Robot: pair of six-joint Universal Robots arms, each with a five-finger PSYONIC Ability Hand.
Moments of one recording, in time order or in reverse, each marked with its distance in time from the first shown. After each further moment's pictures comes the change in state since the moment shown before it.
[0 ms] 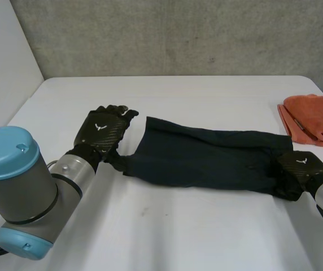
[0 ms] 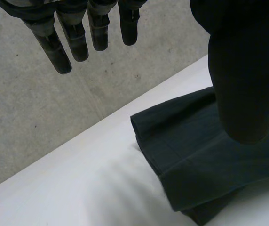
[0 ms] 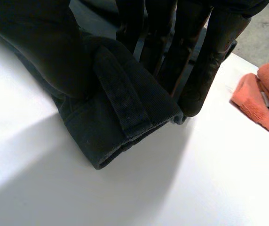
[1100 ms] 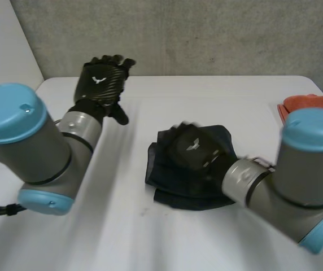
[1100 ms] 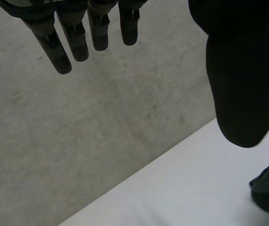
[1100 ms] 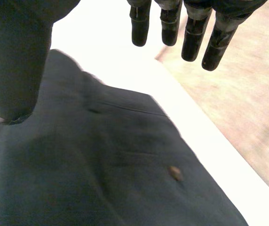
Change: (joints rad) left arm -0.074 -0.073 0.300 -0.005 -0.143 -0.011; right arm 0.580 0.010 -0.369 0.142 -0.017 -0.034; left_hand 0.000 0.000 0.000 0.000 0.000; right_hand -0.651 -0.937 -0.938 -0.955 -0.870
